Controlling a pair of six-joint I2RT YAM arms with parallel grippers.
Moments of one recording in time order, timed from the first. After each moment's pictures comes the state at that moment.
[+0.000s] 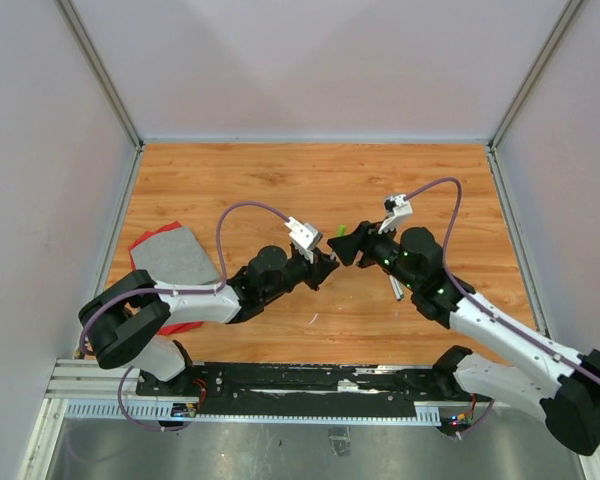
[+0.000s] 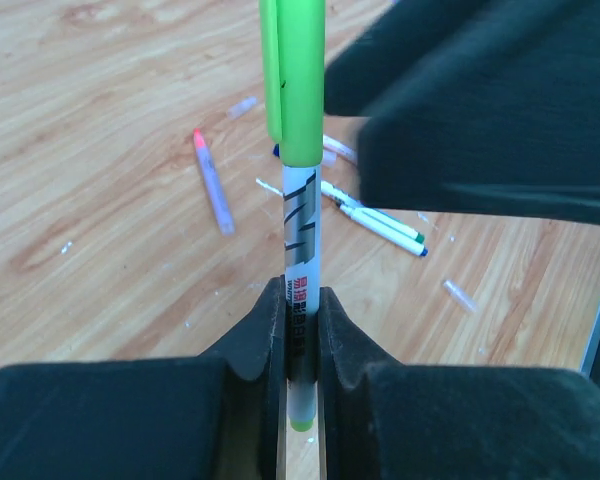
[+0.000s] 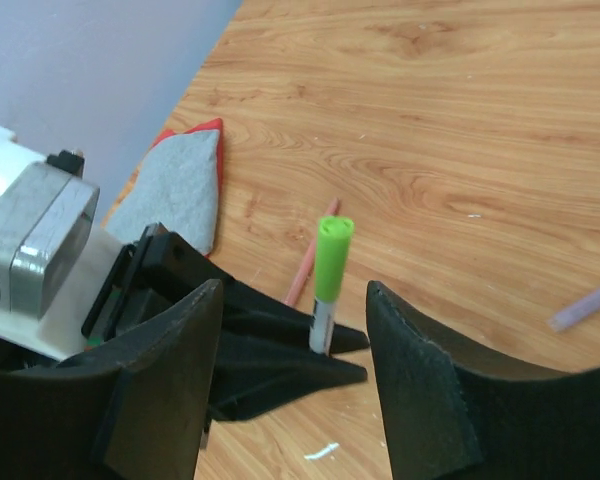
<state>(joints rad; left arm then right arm) -0.94 1.47 0.56 0.76 -0.01 -0.26 0.70 0.99 0.59 0.24 -0.03 0.55</state>
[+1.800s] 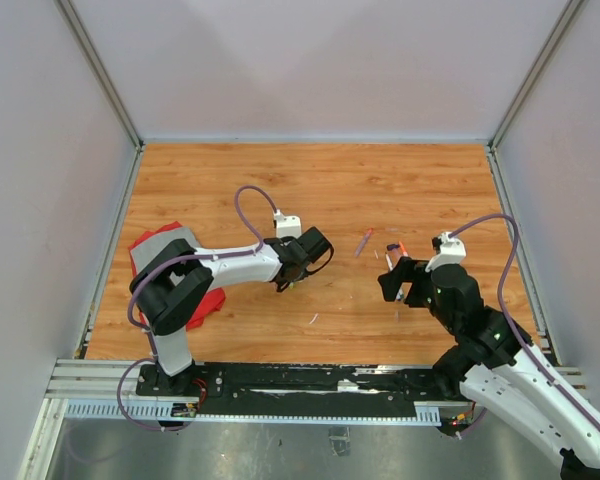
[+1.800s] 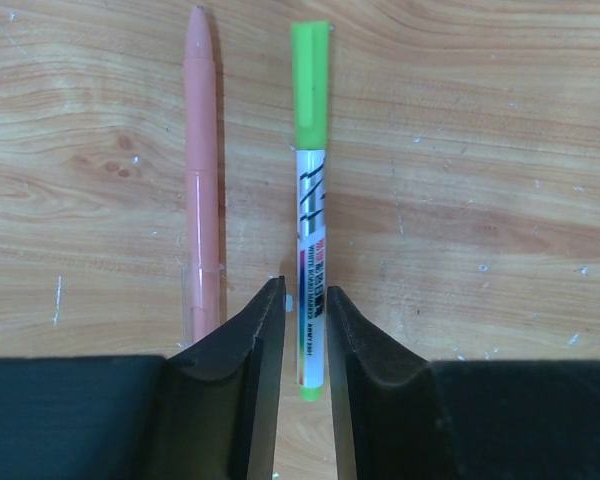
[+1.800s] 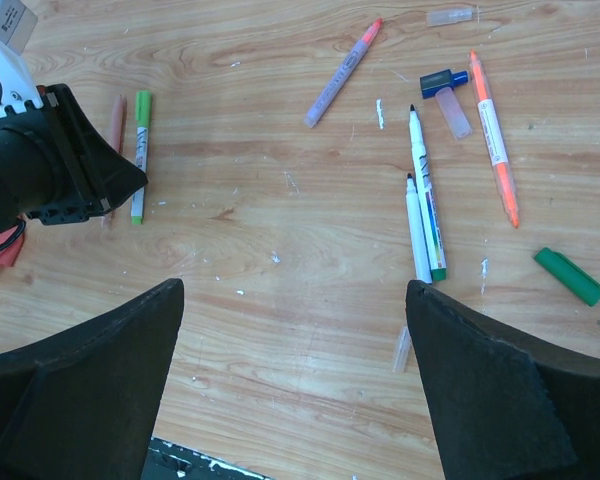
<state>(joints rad) -0.89 1.79 1.08 -0.46 -0.58 -0.91 0.70 0.48 0.57 -0.60 0.32 0.58</state>
